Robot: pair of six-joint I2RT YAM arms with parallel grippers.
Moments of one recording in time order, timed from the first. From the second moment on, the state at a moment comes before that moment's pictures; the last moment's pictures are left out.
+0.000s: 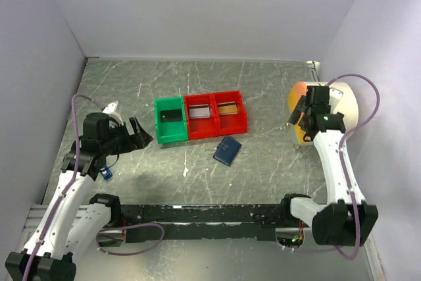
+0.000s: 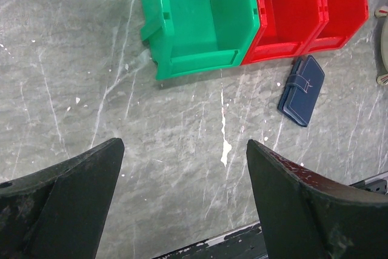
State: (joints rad) left arm -0.16 0.72 0.69 -0.61 0.24 -0.44; right arm -0.05 1.15 1.04 -0.81 0.47 0.40
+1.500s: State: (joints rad) left arm -0.16 0.79 0.69 -0.59 0.26 -0.43; right arm 0.58 1.75 1.24 -0.46 -0.14 0.46
